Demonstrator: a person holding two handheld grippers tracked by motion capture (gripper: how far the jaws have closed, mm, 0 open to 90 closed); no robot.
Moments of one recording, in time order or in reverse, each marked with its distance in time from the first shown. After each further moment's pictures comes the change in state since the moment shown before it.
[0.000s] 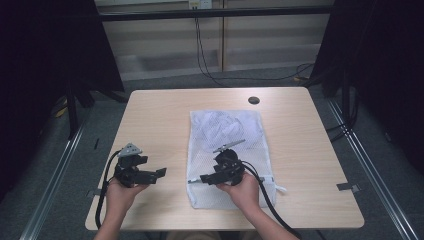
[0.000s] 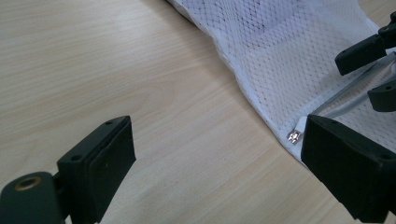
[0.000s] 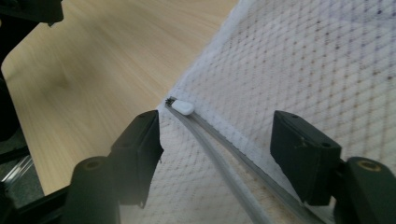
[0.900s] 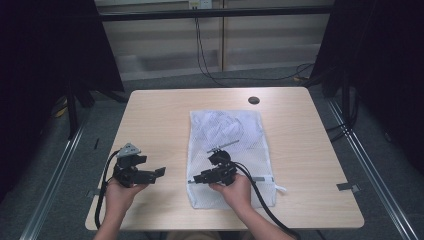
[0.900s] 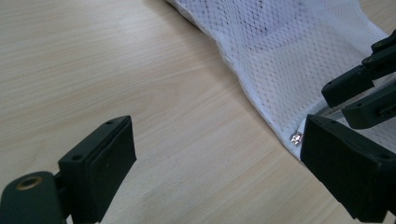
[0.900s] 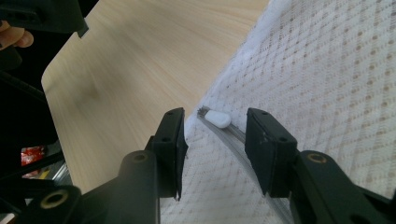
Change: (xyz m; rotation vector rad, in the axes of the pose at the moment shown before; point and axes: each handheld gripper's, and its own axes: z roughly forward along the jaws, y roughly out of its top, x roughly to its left) left arm 0.001 -0.001 -0.002 -0.015 0.013 -0.001; right arm 0.004 0.003 0.021 0.018 0.124 0.079
